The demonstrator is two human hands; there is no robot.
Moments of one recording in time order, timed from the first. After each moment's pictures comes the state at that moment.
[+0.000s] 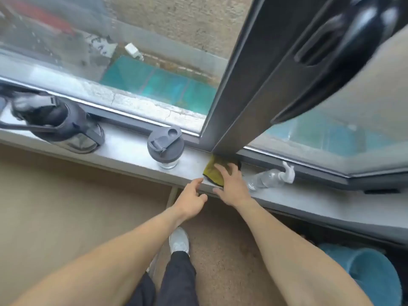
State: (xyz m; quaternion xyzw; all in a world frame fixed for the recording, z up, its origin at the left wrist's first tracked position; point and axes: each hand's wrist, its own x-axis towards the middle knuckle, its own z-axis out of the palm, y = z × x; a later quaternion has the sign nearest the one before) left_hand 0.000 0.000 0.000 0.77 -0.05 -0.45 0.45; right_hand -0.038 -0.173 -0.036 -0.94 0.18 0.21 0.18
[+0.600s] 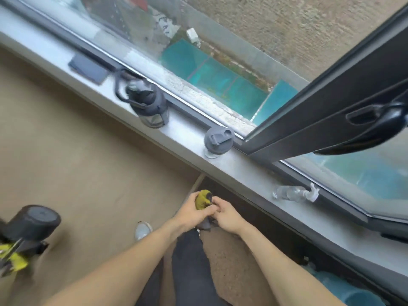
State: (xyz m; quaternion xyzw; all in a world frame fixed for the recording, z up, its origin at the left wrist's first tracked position) left_hand -0.049 0.082 0.061 0.68 0.20 -0.43 0.56; right_hand -0.068 -0.068 0.051 -0.71 0.16 0.38 0.57
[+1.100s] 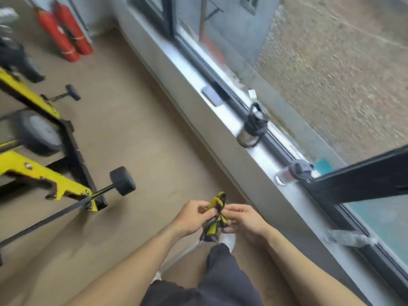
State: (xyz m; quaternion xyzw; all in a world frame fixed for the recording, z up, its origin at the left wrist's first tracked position) left_hand -0.206 0.324 0.202 0.72 0.17 -0.27 0.62; right_hand -0.148 0.138 0.221 -0.63 0.13 0.50 0.58
